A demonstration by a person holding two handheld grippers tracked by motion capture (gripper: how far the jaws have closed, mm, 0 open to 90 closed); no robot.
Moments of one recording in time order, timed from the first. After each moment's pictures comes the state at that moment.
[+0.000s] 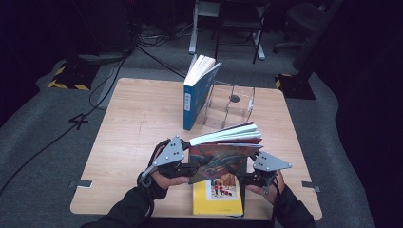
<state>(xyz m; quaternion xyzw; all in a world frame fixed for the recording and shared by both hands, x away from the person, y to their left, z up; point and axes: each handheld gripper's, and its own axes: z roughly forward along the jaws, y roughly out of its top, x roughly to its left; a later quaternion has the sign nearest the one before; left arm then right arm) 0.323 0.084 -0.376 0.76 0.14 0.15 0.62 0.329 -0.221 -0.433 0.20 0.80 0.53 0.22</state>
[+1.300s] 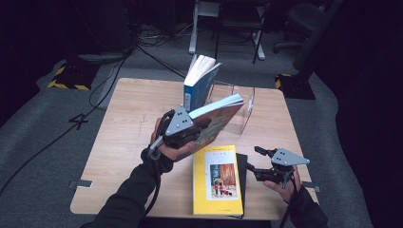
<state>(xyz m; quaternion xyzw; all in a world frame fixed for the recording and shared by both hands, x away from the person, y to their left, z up) 0.375 0.080 -0.332 0.76 0.21 0.25 0.56 0.342 -0.275 -0.439 0.26 0.80 0.50 0.22</state>
